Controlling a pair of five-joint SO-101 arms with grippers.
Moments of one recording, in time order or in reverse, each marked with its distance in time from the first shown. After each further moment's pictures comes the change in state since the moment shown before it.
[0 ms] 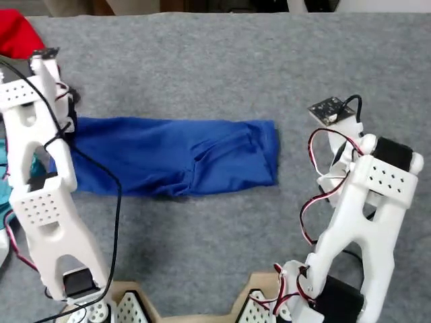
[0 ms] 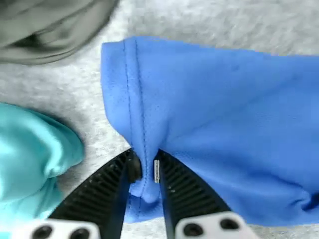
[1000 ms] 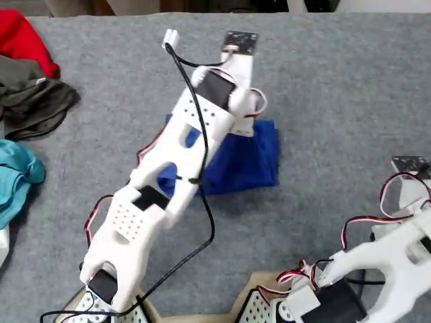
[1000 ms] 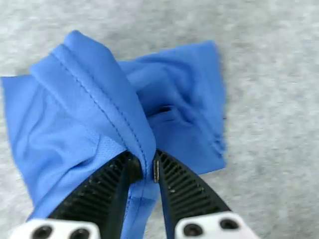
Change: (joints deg) left arm 52.9 0.1 -18.4 -2.2 30.2; right arm 34.0 0.0 9.8 -6.7 11.2
